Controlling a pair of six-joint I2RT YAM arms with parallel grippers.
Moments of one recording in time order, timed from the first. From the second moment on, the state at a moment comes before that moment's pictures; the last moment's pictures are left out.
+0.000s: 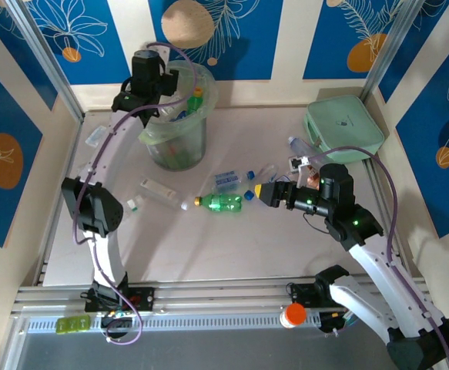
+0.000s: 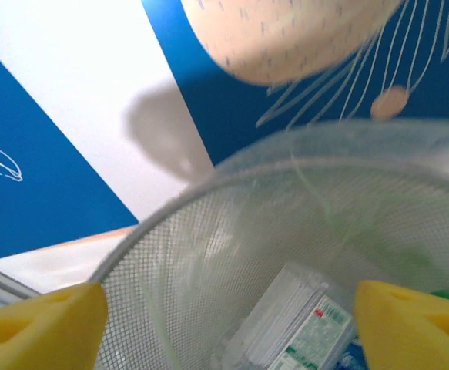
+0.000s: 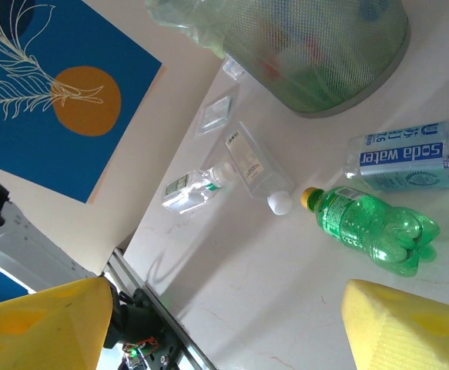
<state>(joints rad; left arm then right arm) -0.31 1.94 2.10 -0.45 -0.31 0.13 0.40 0.76 0.81 -0.44 -0.57 0.59</state>
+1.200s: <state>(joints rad) -0.27 1.17 1.43 -0.84 -0.45 -0.93 0.39 0.69 0.83 -0.53 -0.46 0.60</state>
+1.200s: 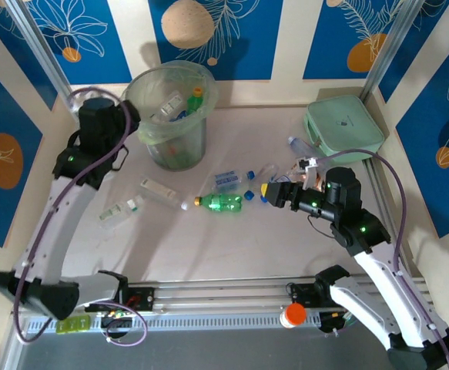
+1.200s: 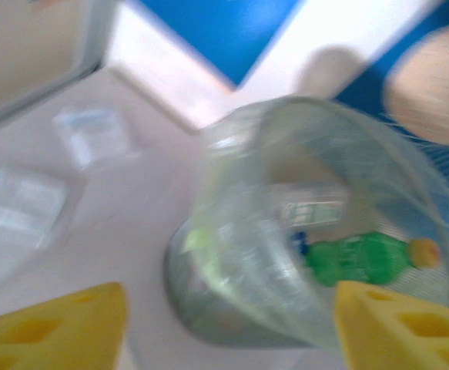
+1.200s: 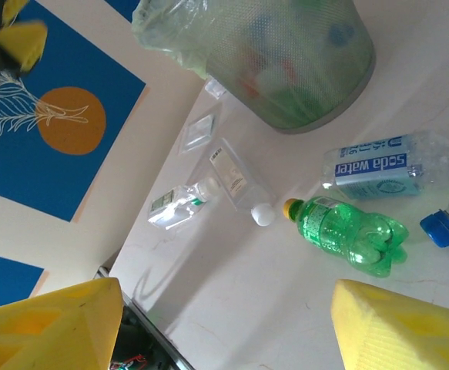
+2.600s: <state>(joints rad) 0.12 1.59 0.97 -0.87 -0.18 -1.63 0.39 0.69 0.83 -0.67 -0.28 0.64</state>
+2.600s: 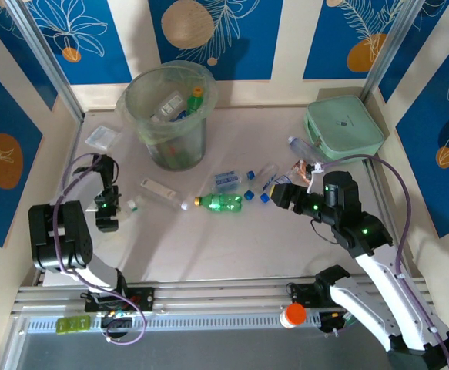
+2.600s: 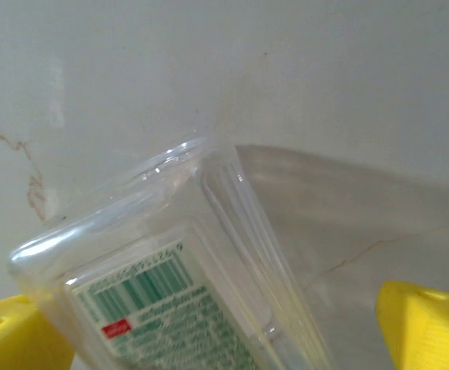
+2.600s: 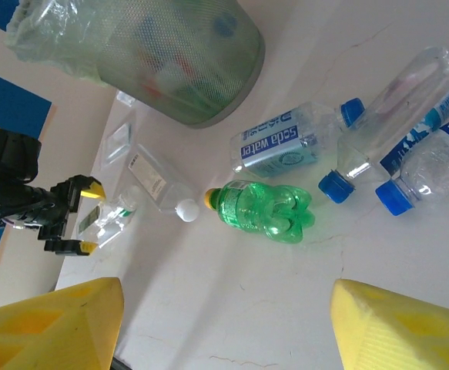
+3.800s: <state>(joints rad) -0.27 1.01 1.00 -0.72 -0.07 -1.29 0.40 0.68 0.83 -0.64 -0.35 0.66</state>
